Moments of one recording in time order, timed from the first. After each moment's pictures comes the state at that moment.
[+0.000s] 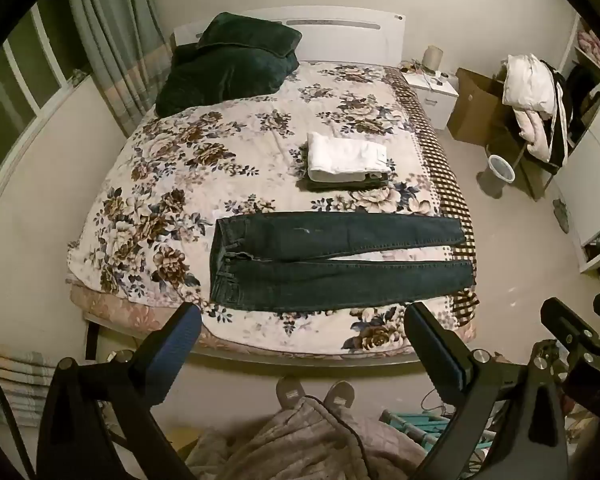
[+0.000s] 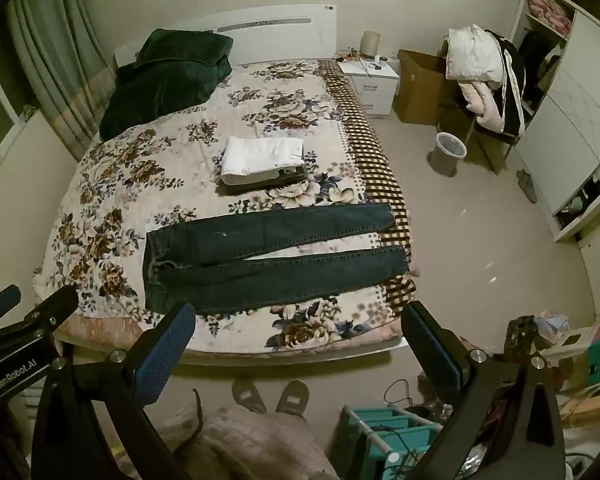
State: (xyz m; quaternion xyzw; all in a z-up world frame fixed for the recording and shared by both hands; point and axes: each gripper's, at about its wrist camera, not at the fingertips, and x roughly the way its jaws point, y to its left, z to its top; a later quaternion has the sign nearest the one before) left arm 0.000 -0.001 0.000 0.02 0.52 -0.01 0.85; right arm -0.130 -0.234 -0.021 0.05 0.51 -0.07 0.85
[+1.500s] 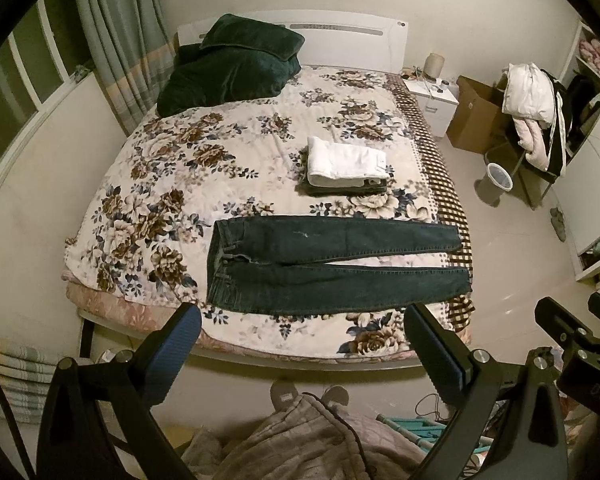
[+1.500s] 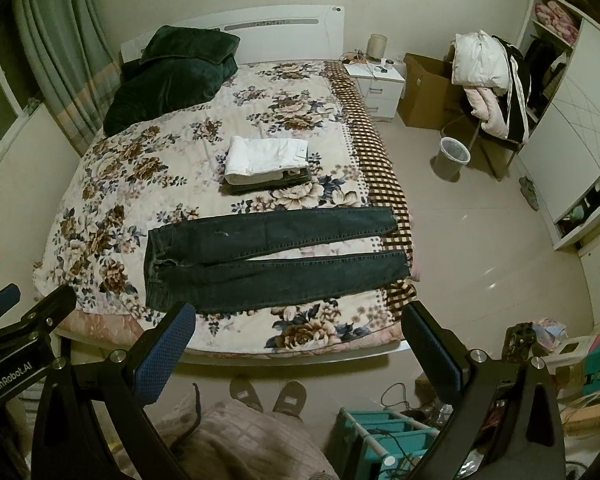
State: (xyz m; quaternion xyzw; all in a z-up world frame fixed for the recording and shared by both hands) left arm 0.000 0.000 -0.005 0.01 0.51 -0.02 0.86; right arm -0.126 -0.233 -0.019 0.04 0.52 -0.07 0.85
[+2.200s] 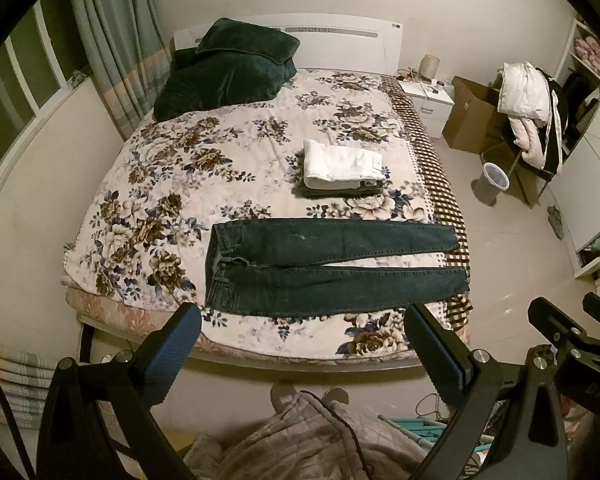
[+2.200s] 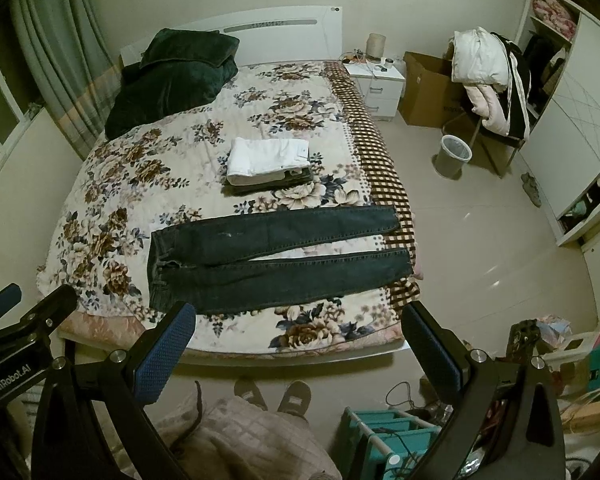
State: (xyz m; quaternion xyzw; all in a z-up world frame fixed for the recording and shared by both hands) left arm 0.015 -0.019 0.010 0.01 0.51 -0.02 0.86; right arm -0.118 -0.236 -0.015 0.05 0.51 -0.07 0.85
